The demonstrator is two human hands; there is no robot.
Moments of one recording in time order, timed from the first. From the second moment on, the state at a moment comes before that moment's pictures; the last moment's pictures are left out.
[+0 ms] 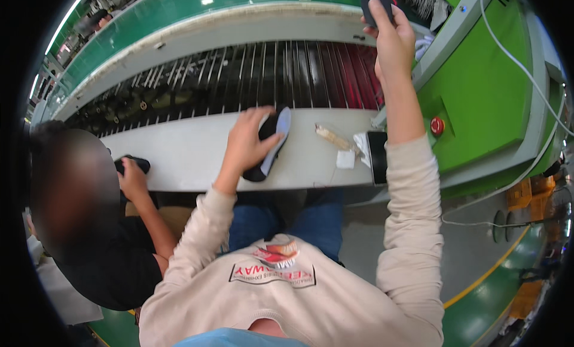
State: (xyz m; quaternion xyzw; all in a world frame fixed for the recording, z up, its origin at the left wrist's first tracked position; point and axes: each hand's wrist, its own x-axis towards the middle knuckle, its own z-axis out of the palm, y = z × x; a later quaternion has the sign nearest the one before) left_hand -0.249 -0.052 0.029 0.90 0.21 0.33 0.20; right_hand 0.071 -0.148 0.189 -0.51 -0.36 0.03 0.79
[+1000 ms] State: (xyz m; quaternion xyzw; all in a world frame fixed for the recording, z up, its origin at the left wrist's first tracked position) left_hand -0.249 -0.059 0.048 0.64 0.16 0.49 0.57; right_hand -0.162 -0.280 -0.012 -0.50 -0.21 0.29 0.79
